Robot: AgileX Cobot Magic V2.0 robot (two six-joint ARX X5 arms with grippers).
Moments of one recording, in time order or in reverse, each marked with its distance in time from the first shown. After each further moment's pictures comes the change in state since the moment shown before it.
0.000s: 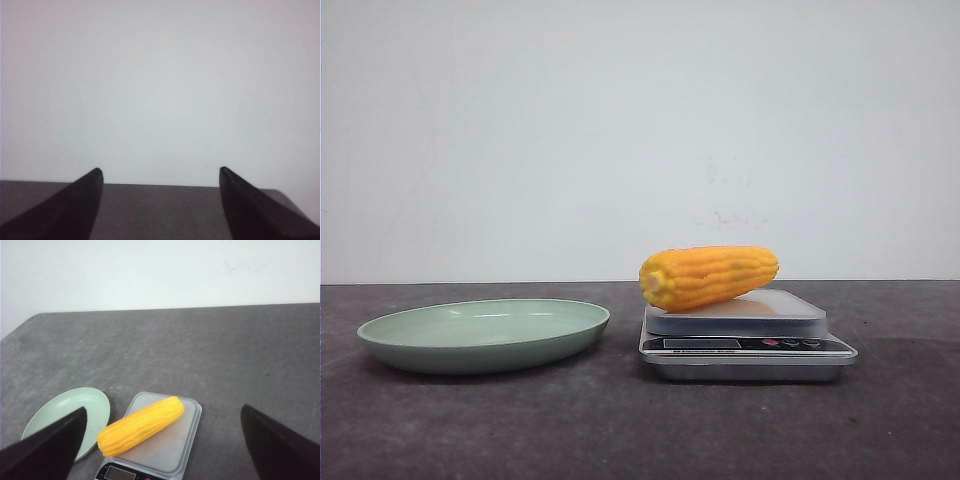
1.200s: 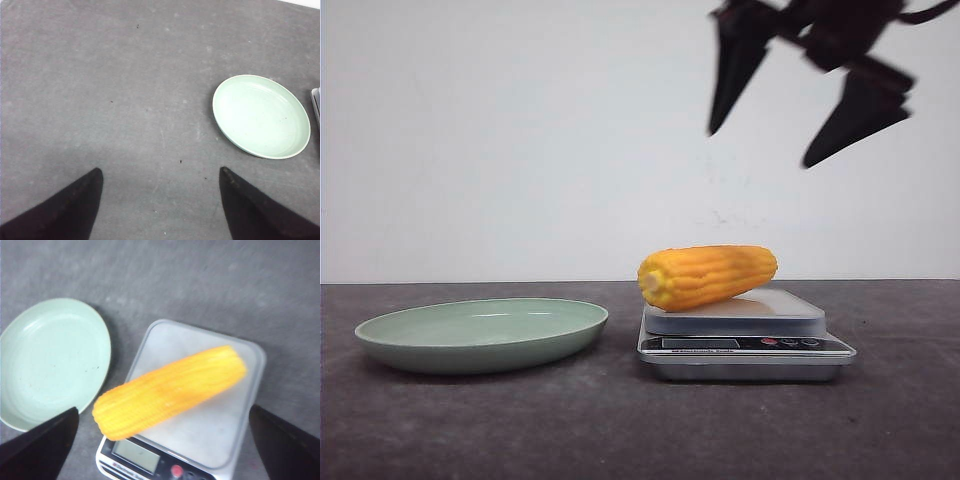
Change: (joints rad) left arm 0.347 -0.574 -1.256 0.000 0.166 -0.184; right arm 0.313 0.799 0.330 -0.054 0.156 0.079
